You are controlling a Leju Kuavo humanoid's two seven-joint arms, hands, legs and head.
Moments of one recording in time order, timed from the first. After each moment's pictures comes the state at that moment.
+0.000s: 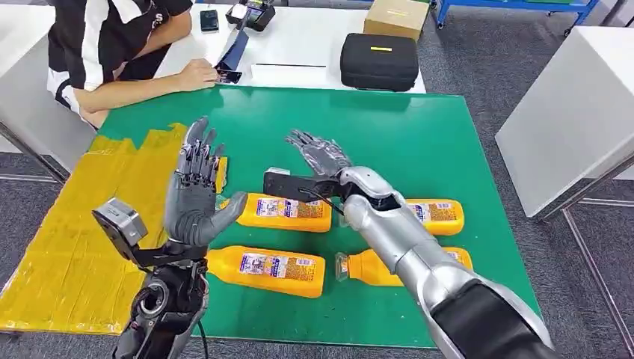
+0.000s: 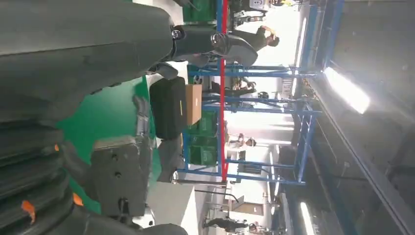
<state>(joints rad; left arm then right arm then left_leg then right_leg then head) -0.20 -0.14 -0.40 -1.48 0.14 0.08 -0.48 -0.83 0.15 0.49 -0.51 0.82 0.13 -0.16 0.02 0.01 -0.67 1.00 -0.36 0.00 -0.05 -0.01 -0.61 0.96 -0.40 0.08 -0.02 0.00</state>
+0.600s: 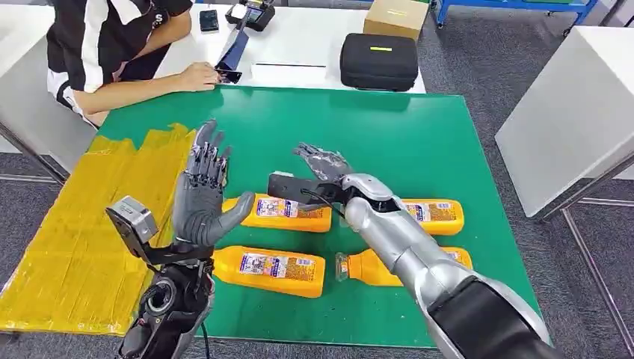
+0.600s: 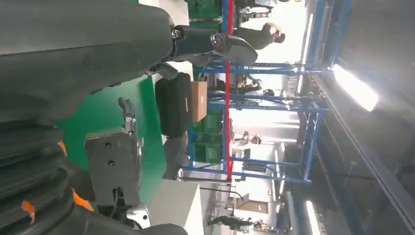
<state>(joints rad) -0.21 -0.14 -0.42 -1.44 0.15 0.09 -0.49 -0.84 0.15 0.51 -0.41 0.77 0.15 -0.11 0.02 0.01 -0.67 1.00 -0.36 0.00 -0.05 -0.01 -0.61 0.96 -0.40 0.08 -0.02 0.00</state>
